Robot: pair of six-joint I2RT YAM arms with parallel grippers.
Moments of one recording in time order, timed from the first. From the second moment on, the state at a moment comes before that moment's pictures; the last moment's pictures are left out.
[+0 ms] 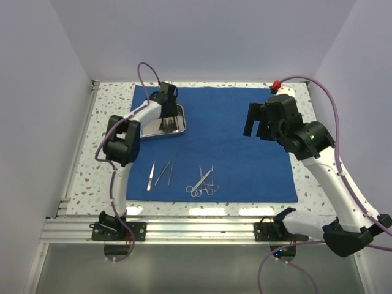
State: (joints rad) left arm -0.32 2.29 1.78 -0.37 -0.23 -0.33; right arm 0.53 1.17 1.51 -1.06 0.37 0.52
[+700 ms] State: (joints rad) left arm -0.31 2.33 1.84 -0.38 -0.24 -0.34; right arm 0.53 1.21 1.51 -1.06 0.37 0.52
